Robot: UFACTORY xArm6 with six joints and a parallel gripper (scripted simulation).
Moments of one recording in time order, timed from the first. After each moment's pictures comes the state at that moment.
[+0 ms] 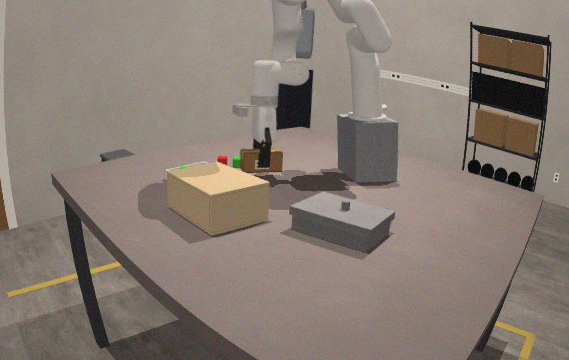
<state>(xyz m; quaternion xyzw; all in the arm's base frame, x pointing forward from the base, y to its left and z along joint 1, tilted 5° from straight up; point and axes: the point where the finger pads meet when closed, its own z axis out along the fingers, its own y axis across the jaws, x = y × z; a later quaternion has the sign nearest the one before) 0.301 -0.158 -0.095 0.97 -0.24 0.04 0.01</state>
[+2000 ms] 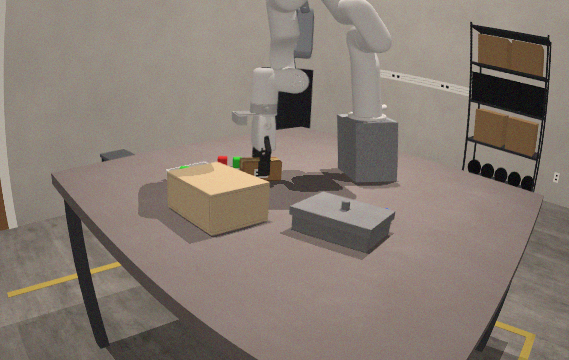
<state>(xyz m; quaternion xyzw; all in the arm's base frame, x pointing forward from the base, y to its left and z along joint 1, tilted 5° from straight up) 0.303 -0.159 -0.118 0.97 -0.24 0.04 0.01</state>
